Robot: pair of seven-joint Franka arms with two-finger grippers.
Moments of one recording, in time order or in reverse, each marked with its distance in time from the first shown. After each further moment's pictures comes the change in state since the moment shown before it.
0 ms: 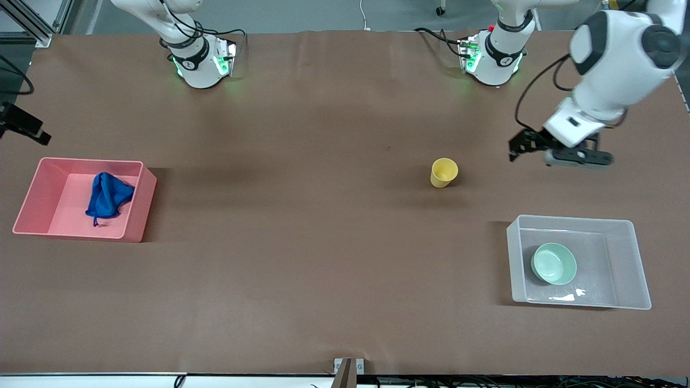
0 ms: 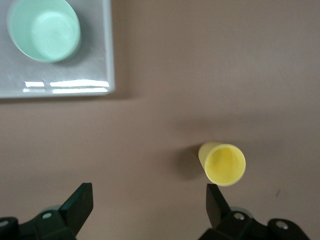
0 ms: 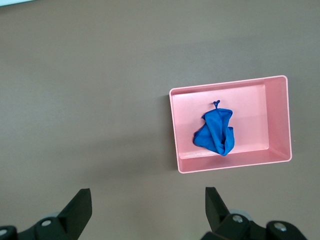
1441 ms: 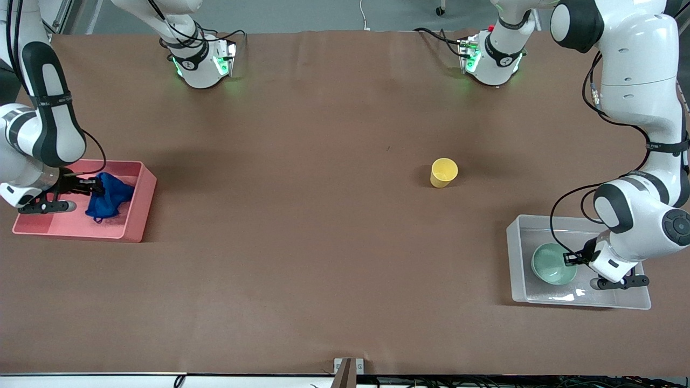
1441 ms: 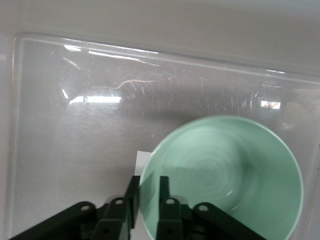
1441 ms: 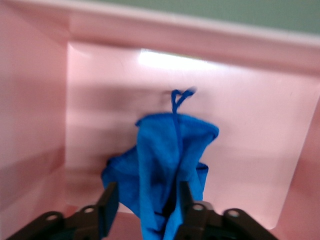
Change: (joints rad) left arm 0.006 0.980 0.386 0.790 -0.104 0.174 0.214; right arm -0.025 0.352 -0.243 -0.547 0.044 0.763 -0.569
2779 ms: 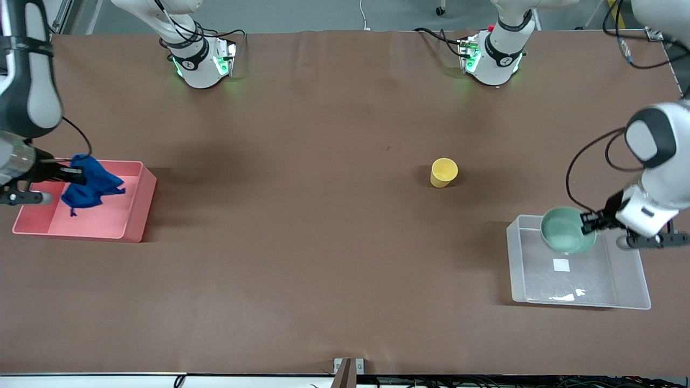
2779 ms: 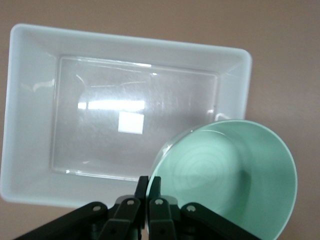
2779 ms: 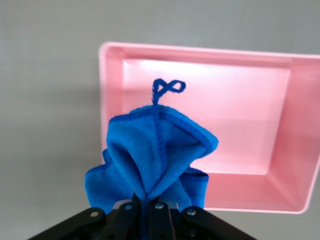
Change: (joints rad) left arm -0.017 -0.376 -0.065 -0.182 0.127 -0.126 -0.091; right arm -0.014 -0.181 0.071 0.085 -0.076 -0.303 0.179
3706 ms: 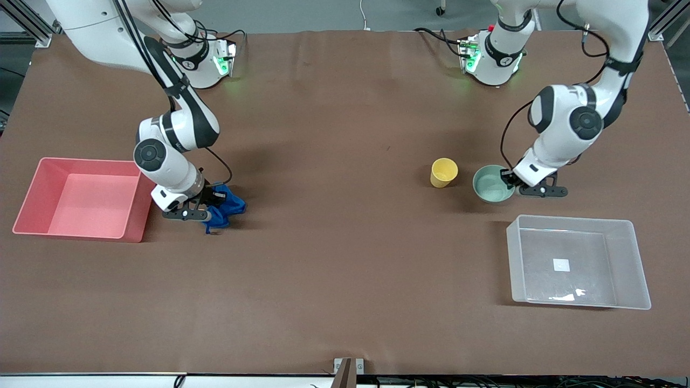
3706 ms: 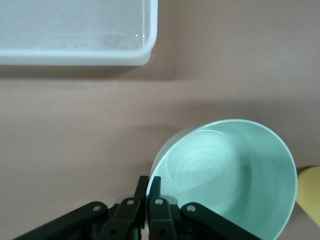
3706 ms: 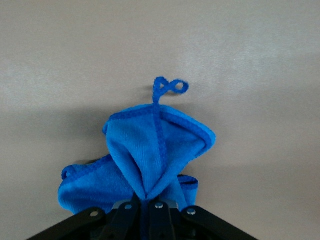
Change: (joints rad) left arm -0.003 -0.316 -0.190 -0.721 0.063 0.329 -0.120; right arm 0.122 0.220 0.416 -0.253 -0.065 0.590 0.669
